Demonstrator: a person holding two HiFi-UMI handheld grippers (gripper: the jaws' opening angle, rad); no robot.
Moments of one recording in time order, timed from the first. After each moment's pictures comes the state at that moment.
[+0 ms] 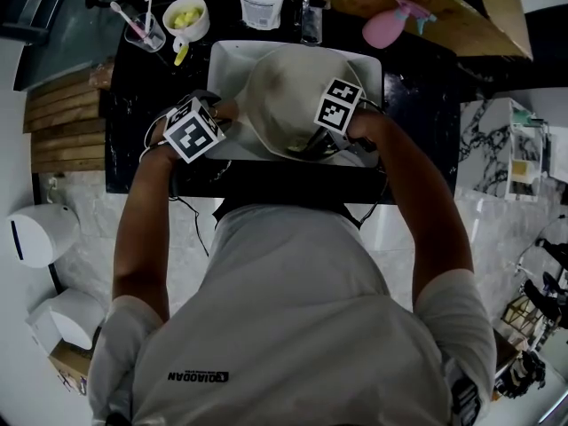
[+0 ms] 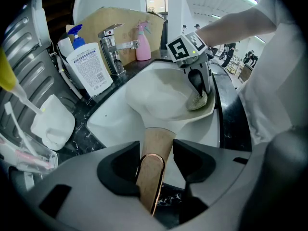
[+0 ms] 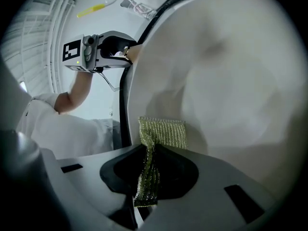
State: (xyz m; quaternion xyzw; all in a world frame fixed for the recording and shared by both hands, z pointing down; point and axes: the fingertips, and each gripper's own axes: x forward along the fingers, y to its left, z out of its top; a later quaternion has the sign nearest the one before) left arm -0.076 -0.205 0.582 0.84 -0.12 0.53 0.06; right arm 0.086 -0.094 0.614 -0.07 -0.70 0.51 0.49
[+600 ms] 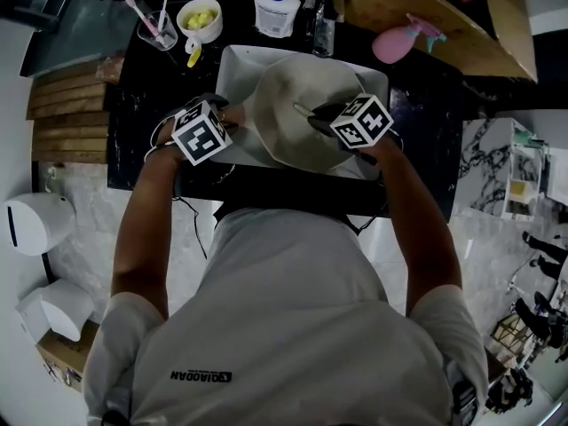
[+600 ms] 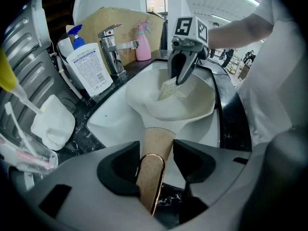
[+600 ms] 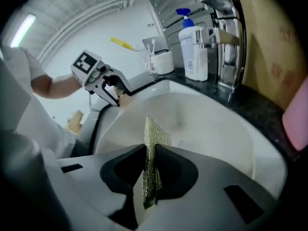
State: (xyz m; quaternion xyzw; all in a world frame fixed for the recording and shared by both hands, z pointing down) left arm -0.077 -0.205 0.581 0.84 -0.12 0.53 0.06; right arm 0.085 -0.206 0.579 0.17 -0.86 0.26 0.41
